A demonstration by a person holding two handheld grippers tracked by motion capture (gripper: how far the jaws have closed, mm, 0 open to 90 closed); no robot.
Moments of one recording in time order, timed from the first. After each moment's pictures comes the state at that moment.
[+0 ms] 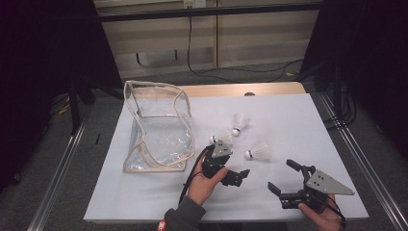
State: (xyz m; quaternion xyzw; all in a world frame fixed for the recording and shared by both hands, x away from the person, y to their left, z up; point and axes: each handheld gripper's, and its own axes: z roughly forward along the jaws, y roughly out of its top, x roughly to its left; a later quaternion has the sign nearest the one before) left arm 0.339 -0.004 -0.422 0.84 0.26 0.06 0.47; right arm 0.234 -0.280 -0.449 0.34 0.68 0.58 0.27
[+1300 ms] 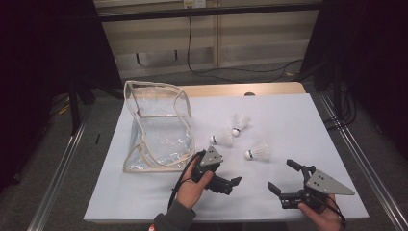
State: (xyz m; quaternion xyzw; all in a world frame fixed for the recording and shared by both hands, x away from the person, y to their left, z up) left arm 0.324 0.023 -0.421 0.84 0.24 0.05 0.48; right arm 0.234 -0.280 -0.448 0.35 0.68 0.58 0.27
